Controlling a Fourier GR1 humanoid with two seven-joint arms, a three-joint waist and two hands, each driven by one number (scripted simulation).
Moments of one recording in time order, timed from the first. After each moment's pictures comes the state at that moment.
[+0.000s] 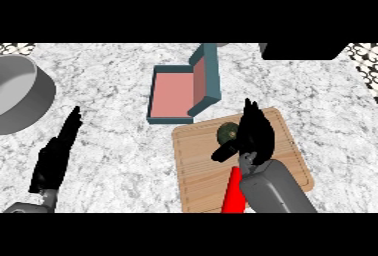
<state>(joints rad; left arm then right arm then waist) -0.03 0.43 -0.20 -1.48 0.08 0.28 0.05 -0.40 -0.01 0.38 -1.46 0.86 -0.02 1.18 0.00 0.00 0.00</state>
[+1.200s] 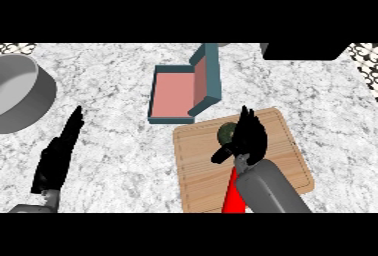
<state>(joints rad) -0.02 0.37 -0.14 -1.51 0.00 0.23 0.07 -0.41 -0.01 0.40 -1.27 0.84 -0.14 1.12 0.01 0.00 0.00</state>
